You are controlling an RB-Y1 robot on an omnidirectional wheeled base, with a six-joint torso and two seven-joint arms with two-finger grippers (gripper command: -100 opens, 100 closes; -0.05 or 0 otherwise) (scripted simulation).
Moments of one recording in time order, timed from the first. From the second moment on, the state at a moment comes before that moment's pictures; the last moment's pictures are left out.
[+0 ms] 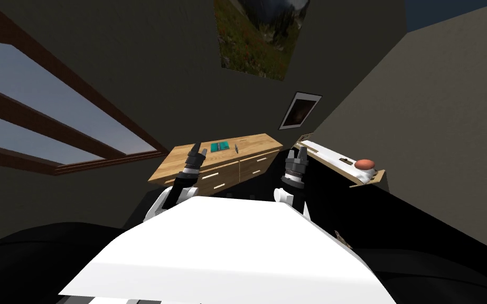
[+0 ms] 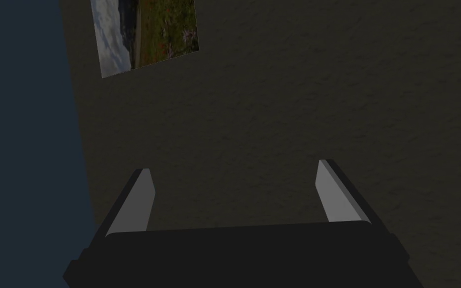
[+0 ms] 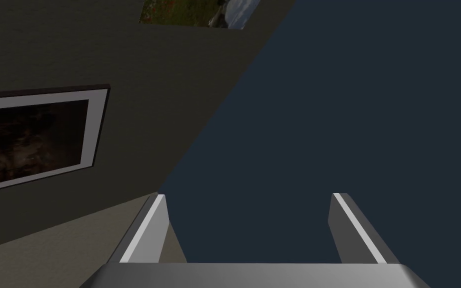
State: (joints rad) left arm 0.58 0.26 0.03 -2.33 -0.07 -0.28 0.09; right arm 0.54 0.04 -0.01 -2.29 -0.02 -0.51 0.15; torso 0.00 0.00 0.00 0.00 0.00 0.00
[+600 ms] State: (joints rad) left arm 0.61 0.36 0.05 -2.35 -0.05 -0.14 0.13; right arm 0.54 0.04 -0.01 -2.29 -0.02 -0.51 0.15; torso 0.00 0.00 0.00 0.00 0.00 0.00
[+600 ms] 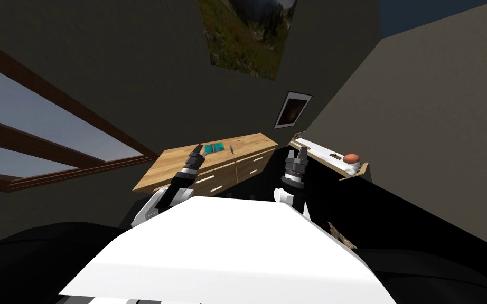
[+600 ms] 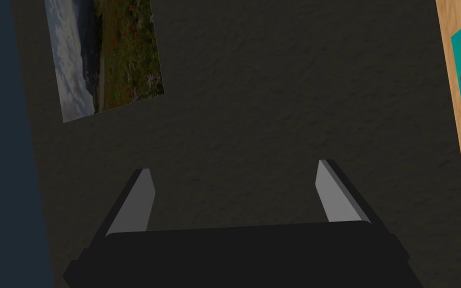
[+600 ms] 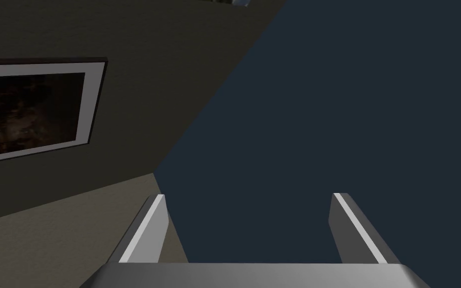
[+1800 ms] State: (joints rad) left arm 0.68 0.59 0.10 -2.39 0.00 0.15 0.22; right arm 0.54 0.04 -0.01 -2.29 -0.02 -0.51 0.15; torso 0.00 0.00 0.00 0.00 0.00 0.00
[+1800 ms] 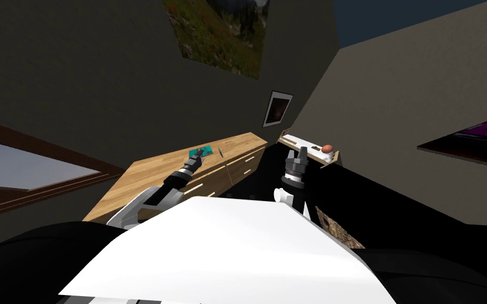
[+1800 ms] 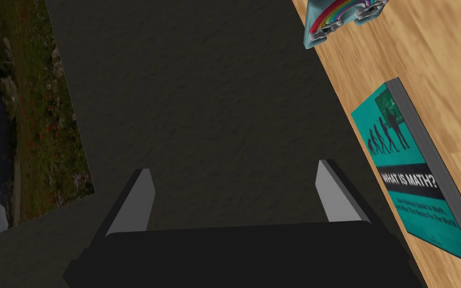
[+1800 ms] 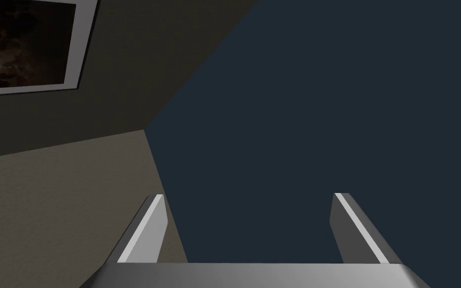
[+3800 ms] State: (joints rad) left arm 0.79 1.09 0.17 -2.38 0.07 0.67 0.37; right arm 0.54 0.04 -0.01 -2.29 -0.02 -0.51 0.15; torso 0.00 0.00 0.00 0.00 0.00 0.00
